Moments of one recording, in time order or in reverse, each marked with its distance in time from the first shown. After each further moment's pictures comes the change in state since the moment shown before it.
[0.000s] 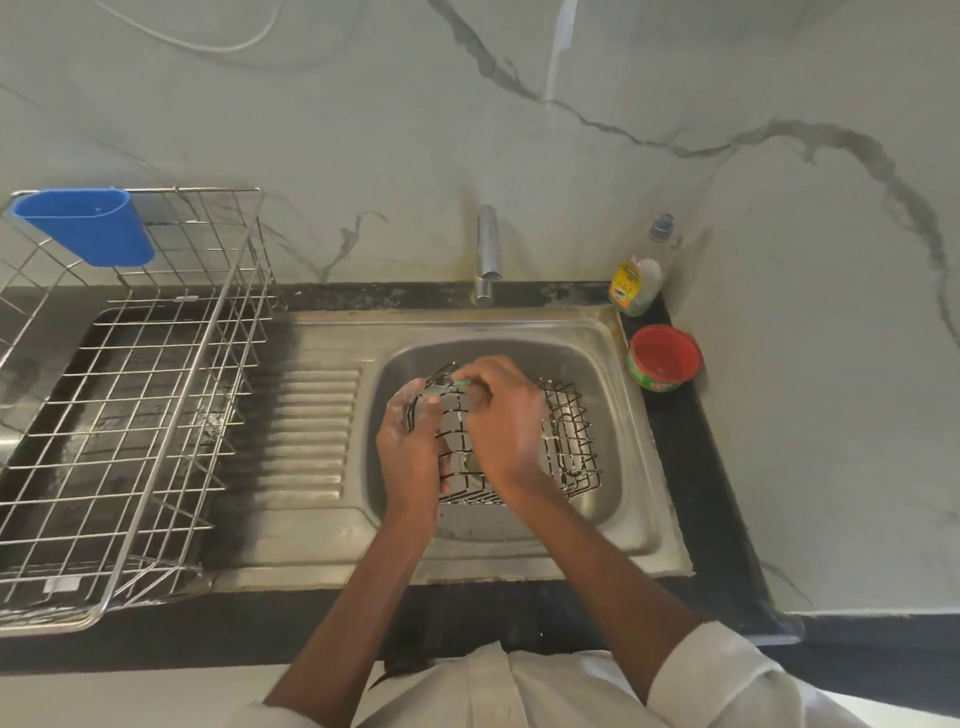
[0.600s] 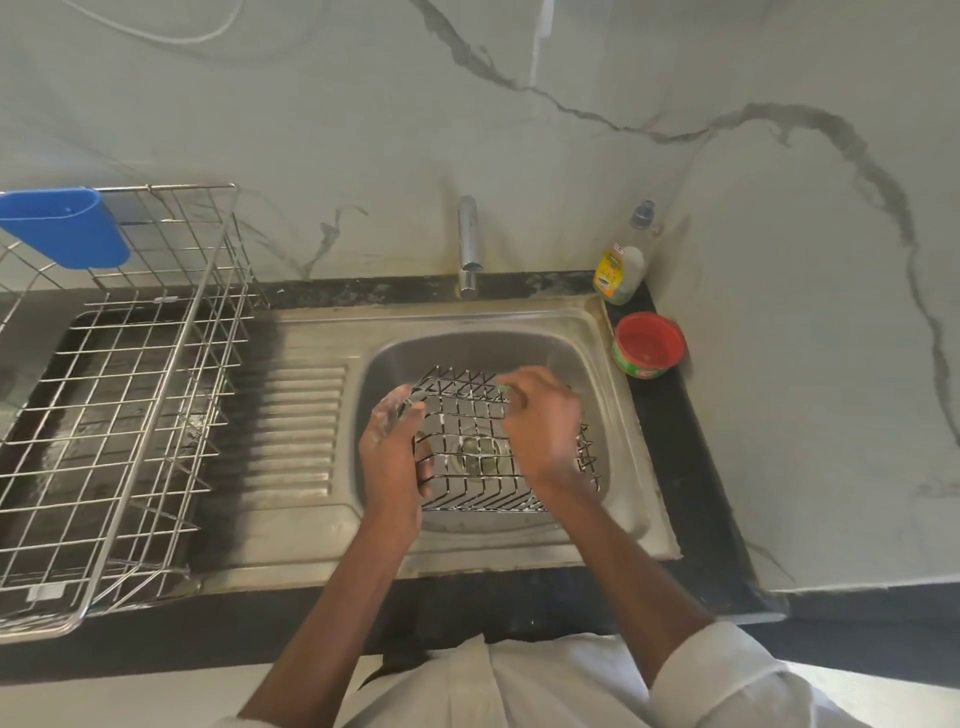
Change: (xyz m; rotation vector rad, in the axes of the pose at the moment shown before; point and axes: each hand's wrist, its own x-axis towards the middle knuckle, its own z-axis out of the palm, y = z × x) left_hand -0.009 0.000 -0.006 -0.038 -0.016 -0.101; right_hand -0.008 0.048 -0.032 -0.162 0.007 0.057
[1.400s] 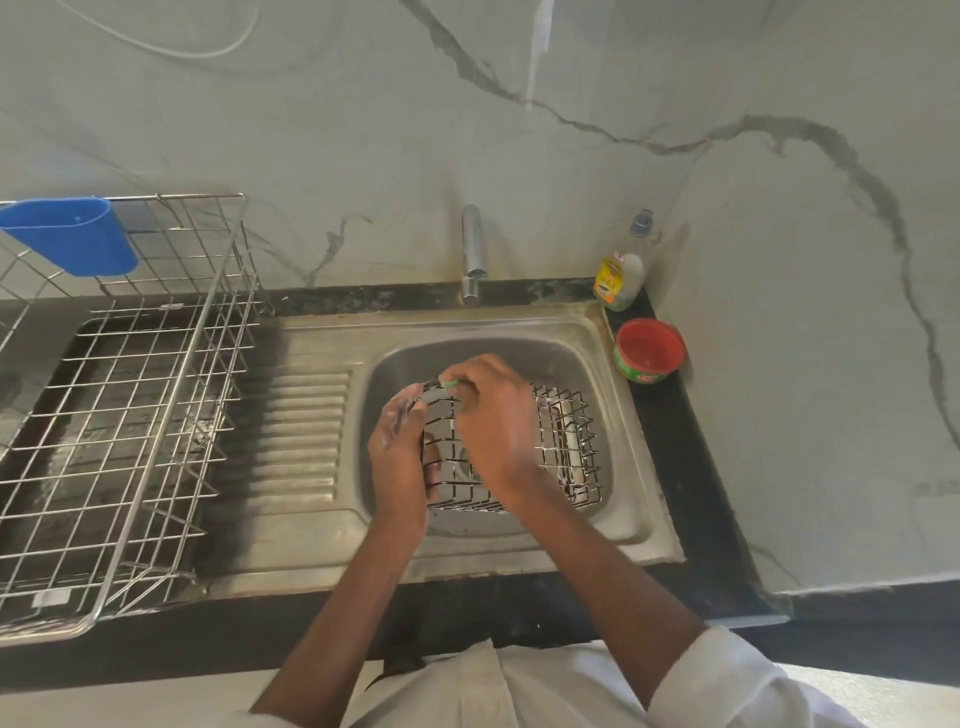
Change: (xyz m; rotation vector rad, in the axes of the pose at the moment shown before) left_hand 0.007 -0.006 -0.001 0.023 -0.032 0.121; right_hand -0.003 -0.066 0.010 0.100 -0.061 -0.113
